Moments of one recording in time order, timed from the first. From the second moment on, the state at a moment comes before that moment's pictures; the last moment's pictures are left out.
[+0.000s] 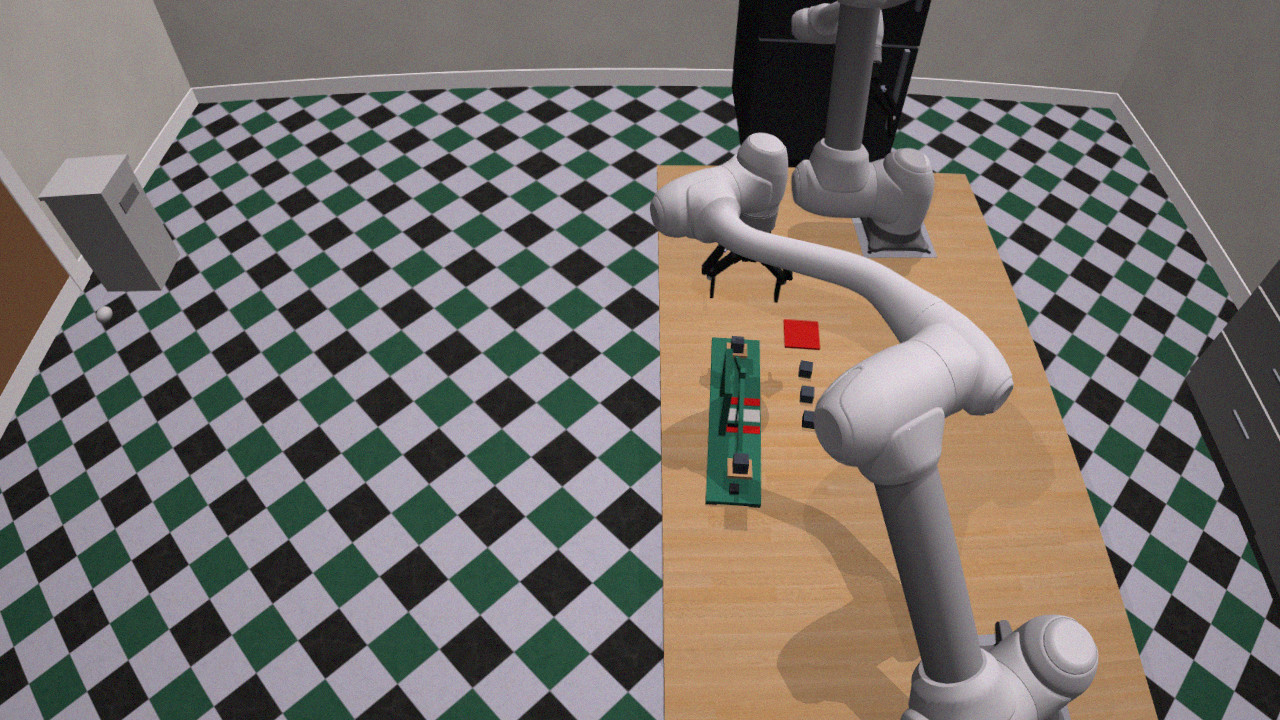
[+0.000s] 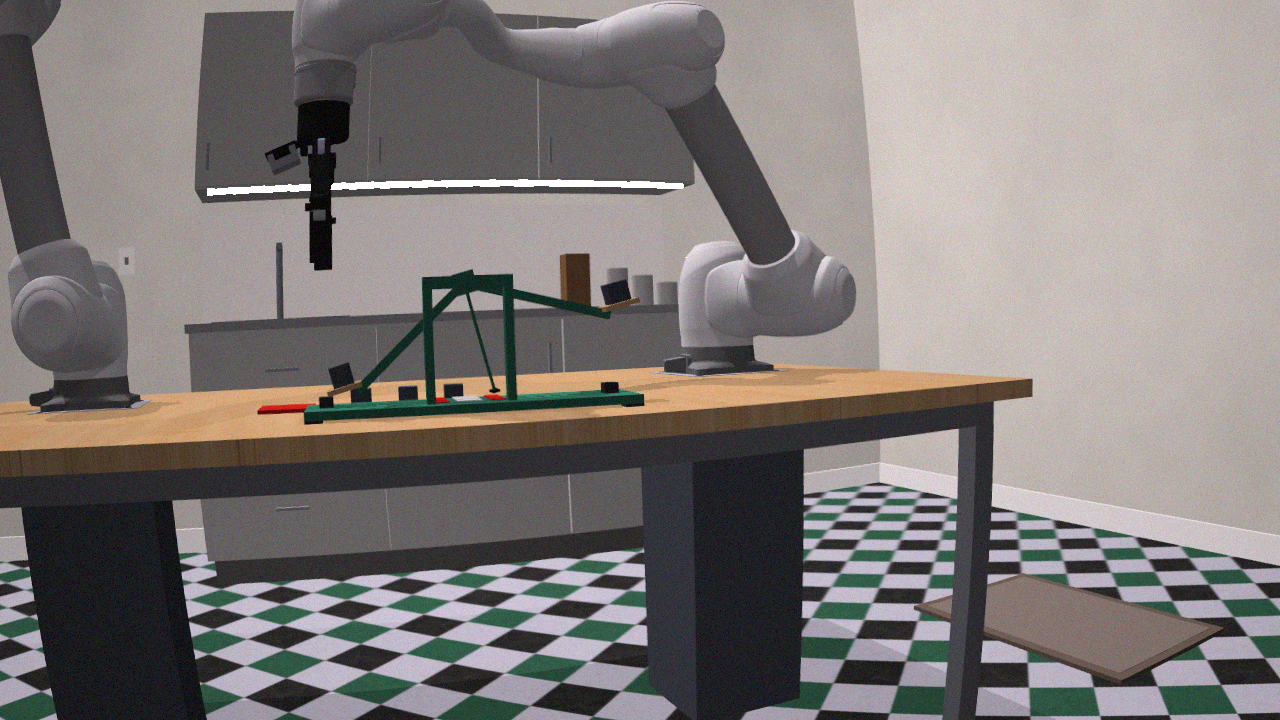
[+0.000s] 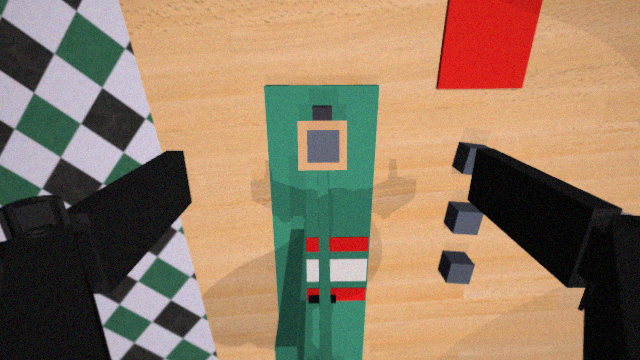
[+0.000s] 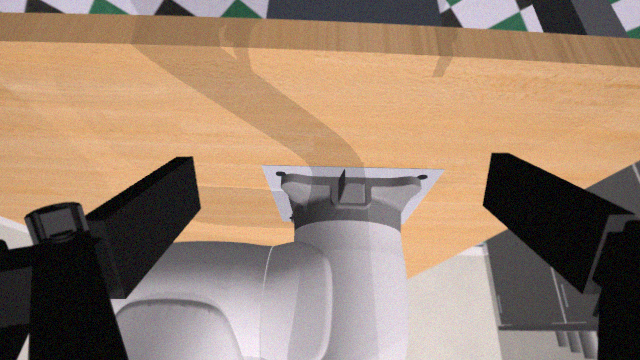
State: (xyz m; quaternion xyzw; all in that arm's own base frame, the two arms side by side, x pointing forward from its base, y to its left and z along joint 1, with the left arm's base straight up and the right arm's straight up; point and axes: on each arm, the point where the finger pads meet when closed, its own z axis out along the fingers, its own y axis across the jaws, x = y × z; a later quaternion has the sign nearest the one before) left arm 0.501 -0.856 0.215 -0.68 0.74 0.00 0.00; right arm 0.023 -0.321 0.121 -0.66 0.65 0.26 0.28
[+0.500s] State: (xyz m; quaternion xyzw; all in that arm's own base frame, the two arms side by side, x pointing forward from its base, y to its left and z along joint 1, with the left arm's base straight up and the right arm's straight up) left arm 0.501 -0.856 0.229 -0.68 0.74 0.00 0.00; right arm 0.023 -0.321 0.121 -0.66 0.65 0.26 0.28
